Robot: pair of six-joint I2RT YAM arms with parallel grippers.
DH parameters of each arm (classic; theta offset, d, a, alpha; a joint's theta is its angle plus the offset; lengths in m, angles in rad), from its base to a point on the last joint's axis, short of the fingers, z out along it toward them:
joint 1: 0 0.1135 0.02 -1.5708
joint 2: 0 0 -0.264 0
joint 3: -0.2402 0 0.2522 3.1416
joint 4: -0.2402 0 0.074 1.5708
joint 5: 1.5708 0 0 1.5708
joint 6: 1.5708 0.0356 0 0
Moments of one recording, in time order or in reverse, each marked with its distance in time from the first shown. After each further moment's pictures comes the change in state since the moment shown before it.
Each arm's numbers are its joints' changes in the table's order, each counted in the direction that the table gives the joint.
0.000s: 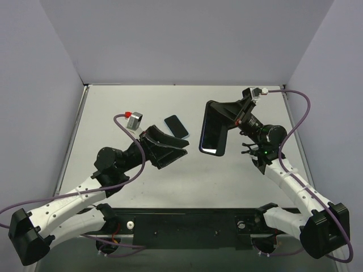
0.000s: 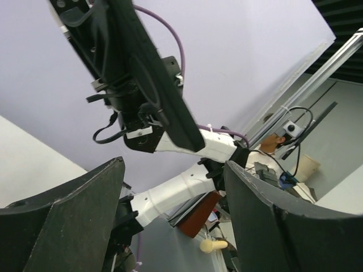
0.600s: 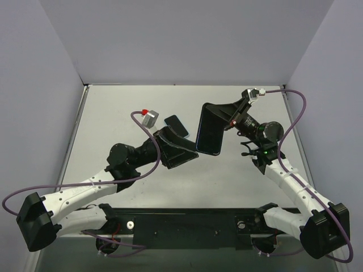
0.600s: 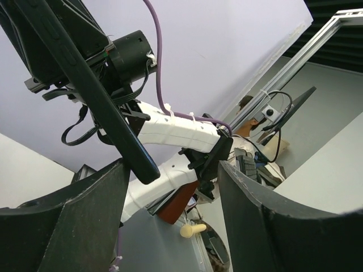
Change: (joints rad) left arm -0.065 0.172 -0.062 0.150 0.067 -0.076; right arm 0.001 -0.002 0.000 -0.144 -0.009 -0.157
